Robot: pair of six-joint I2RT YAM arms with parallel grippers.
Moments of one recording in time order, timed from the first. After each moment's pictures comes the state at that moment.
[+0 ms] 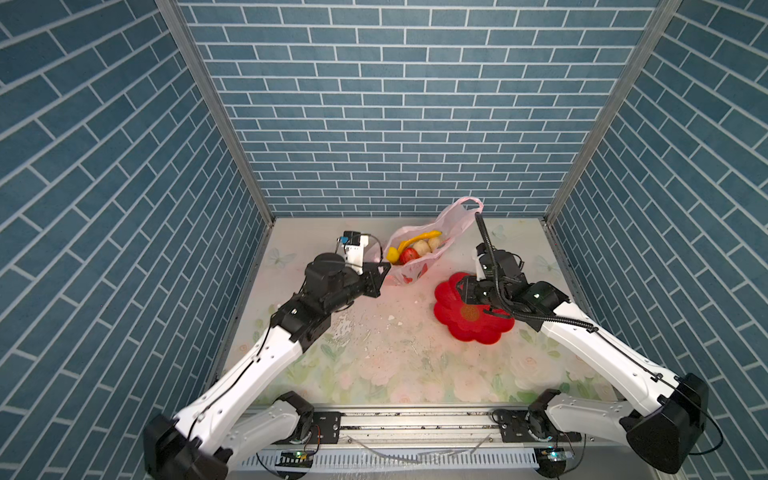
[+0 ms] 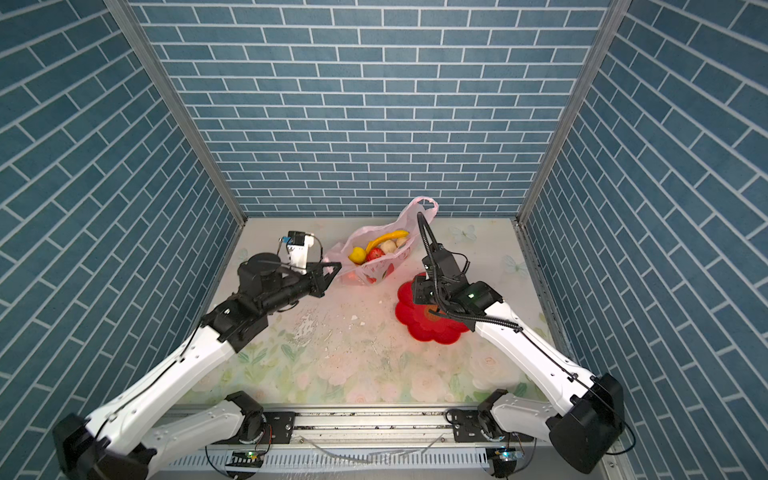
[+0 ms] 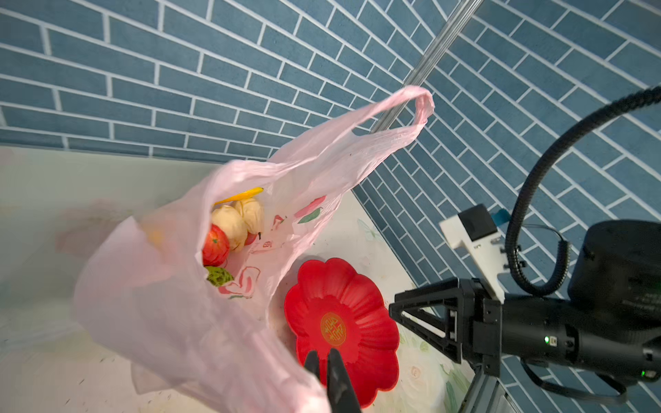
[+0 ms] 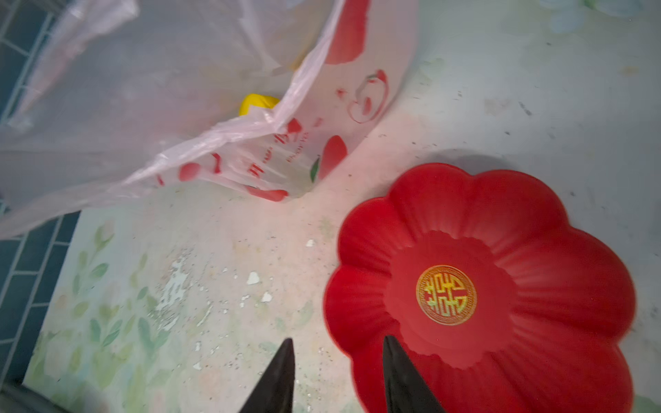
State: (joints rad) left arm -0.56 0.95 0.89 -0.20 0.21 -0.53; right arm 0.72 1.21 1.12 -0.65 0.07 0.52
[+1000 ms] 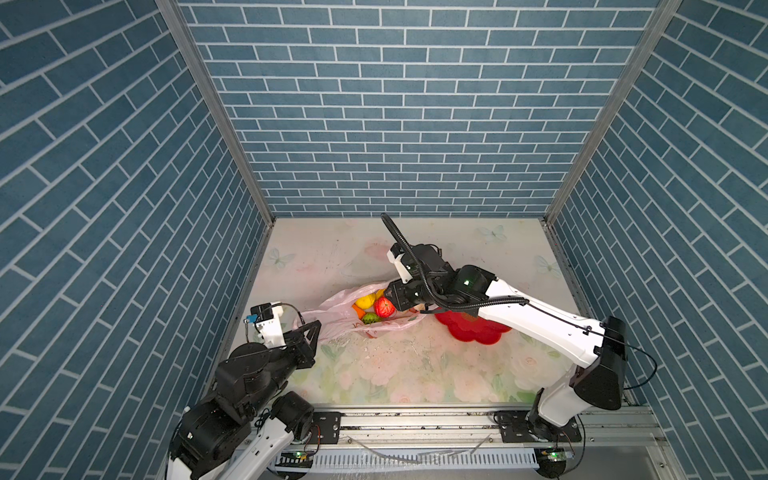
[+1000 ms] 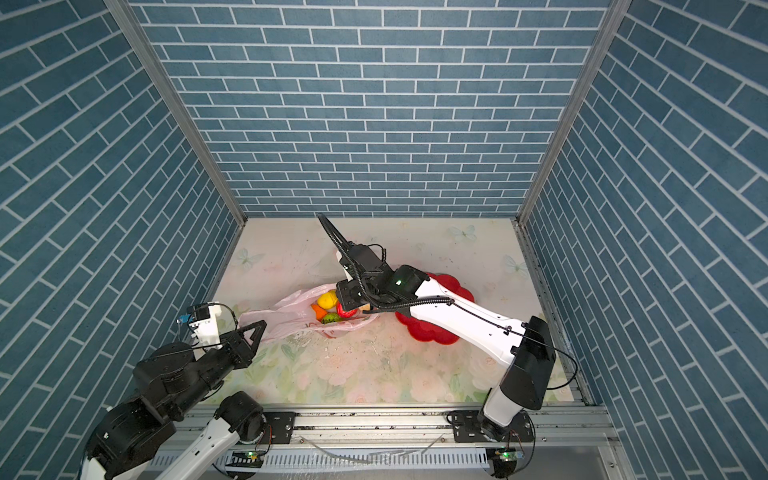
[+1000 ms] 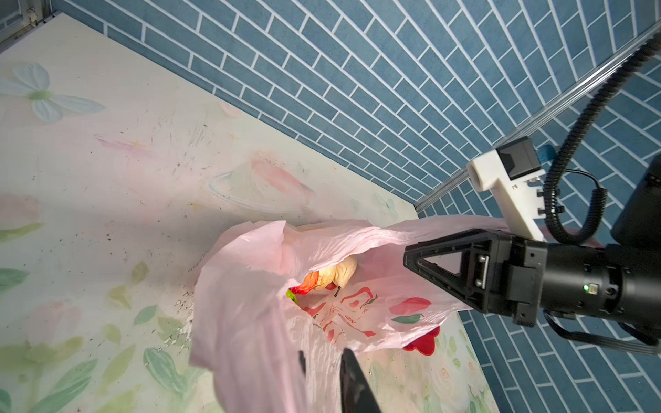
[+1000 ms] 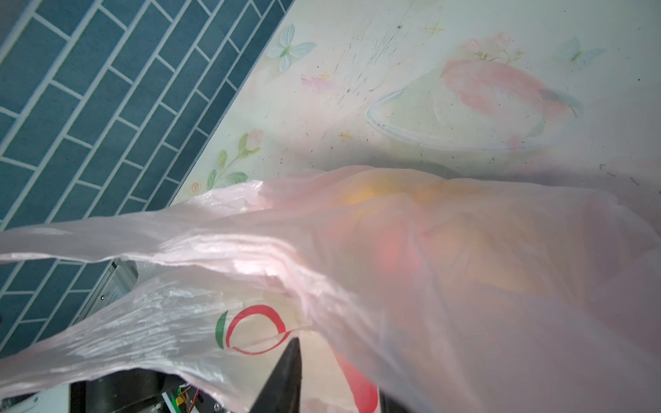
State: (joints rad) left arm -0.56 0.25 0.82 -0.91 -0.12 -0.74; right arm 1.07 1.60 1.55 -0.71 -0.01 0.48
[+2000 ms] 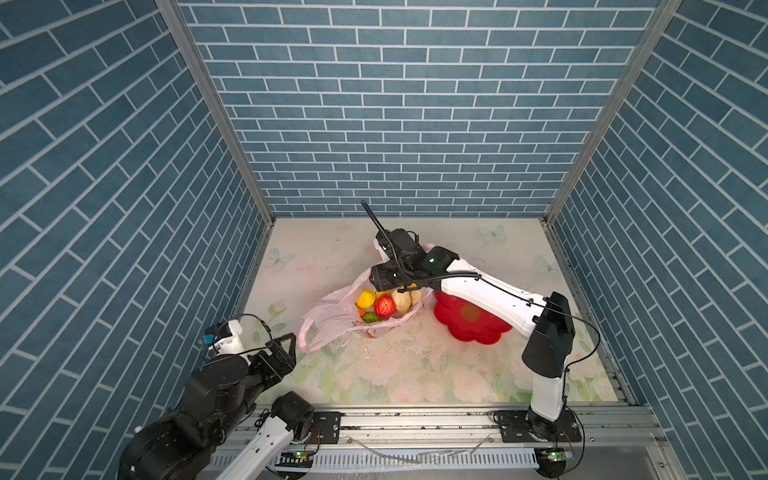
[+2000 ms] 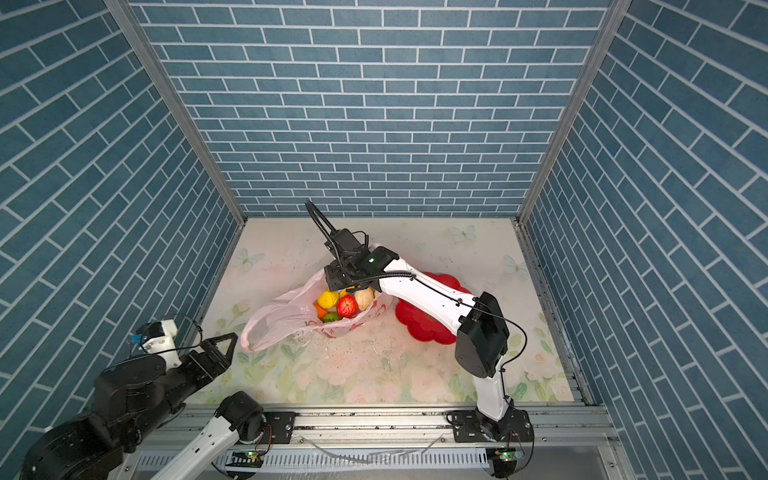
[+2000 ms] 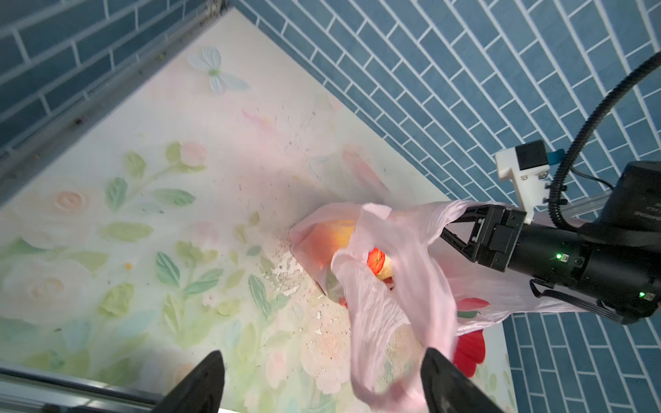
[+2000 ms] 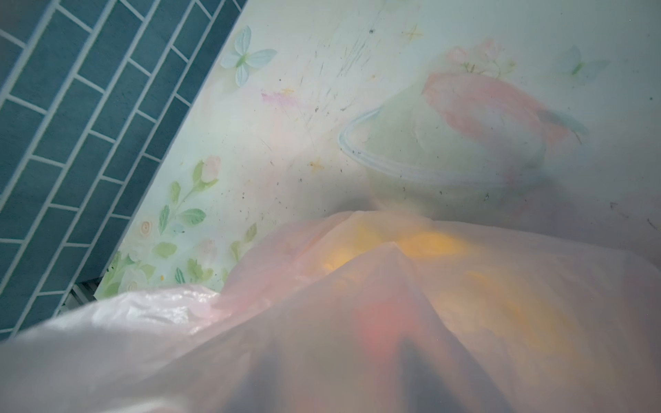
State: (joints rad) left arm -0.56 0.35 1.19 -1.40 -0.34 -0.92; right arm 0.98 1.94 1.86 -0.72 -0.01 0.45
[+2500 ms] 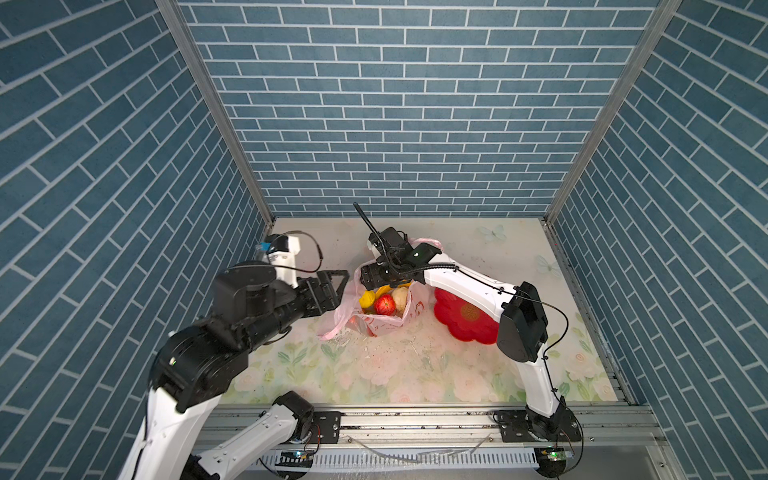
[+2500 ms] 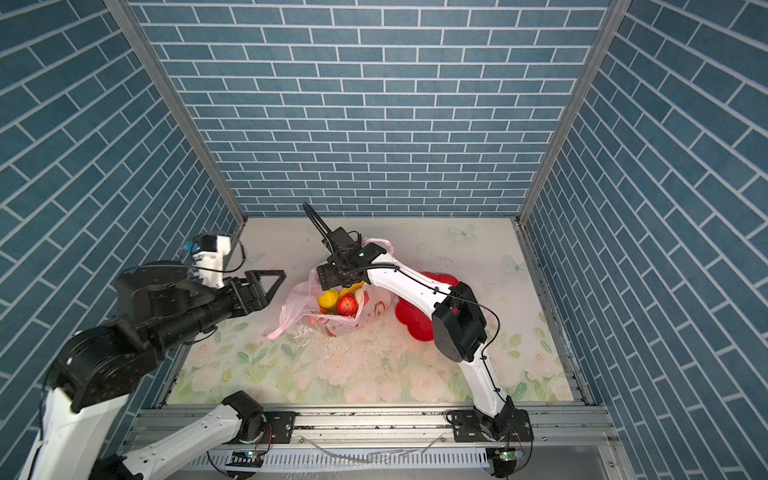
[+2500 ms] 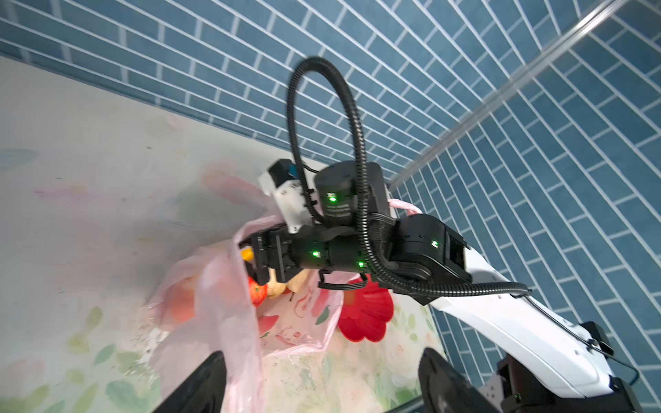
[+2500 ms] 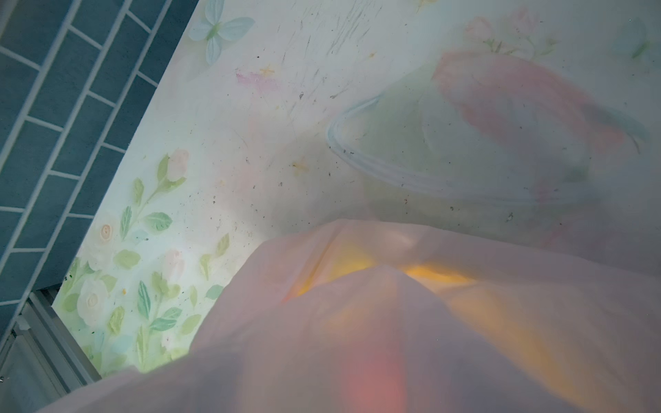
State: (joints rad) left arm -0.56 0.89 1.51 -1.06 0.06 -0.66; right arm 0.94 2.12 1.96 -0.72 -0.07 0.41
